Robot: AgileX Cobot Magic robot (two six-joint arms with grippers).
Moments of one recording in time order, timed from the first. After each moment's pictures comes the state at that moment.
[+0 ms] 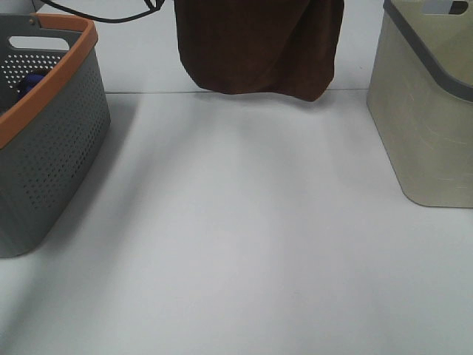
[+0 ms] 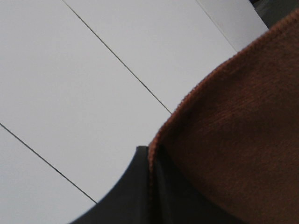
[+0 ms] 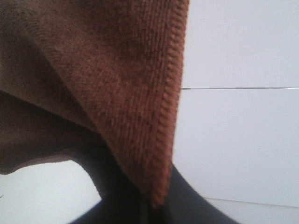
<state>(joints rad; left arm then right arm) -0.34 2.29 -2.04 0.49 -0.28 0.23 0.13 2.01 -1.72 1.08 -0.04 -2.53</state>
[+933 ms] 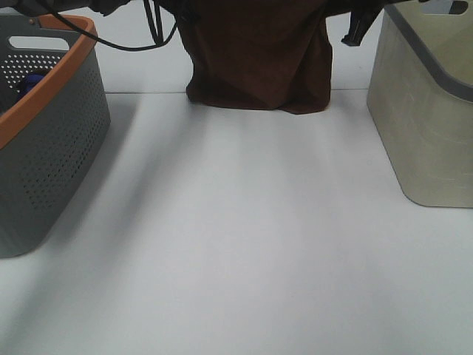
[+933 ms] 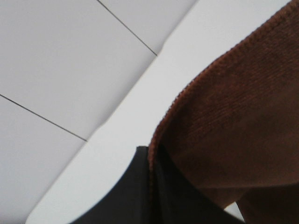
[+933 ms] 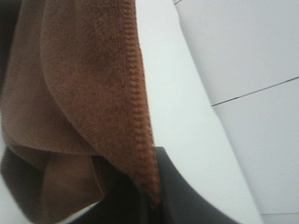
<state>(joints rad) -0.38 2.35 -2.06 0.50 0.06 0.26 0.08 2.13 -1.69 1.21 0.18 -2.31</state>
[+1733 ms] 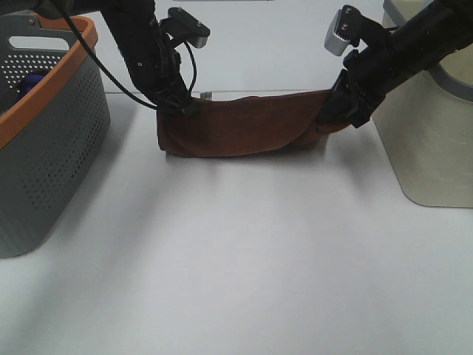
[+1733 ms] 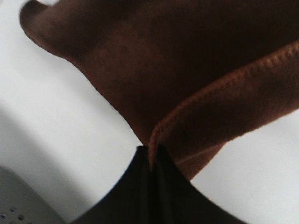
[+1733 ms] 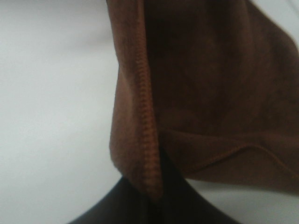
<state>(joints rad) -0.43 2.35 -2.07 0.01 1.00 0.43 0.08 2.05 -1.45 0.77 0.70 -1.52</state>
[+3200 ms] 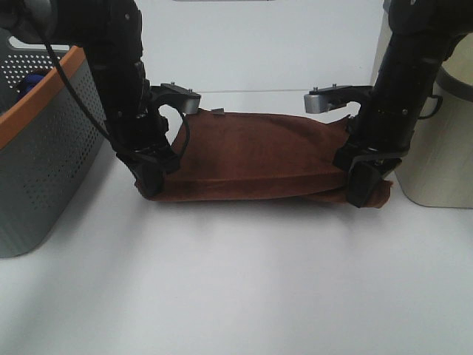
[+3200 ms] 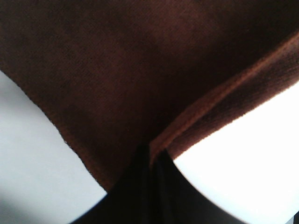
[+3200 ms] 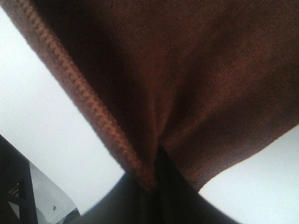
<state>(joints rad) -0.43 2.25 -1.72 -0.19 1.21 0.50 0.25 2.01 -1.35 0.27 1.02 -0.58</state>
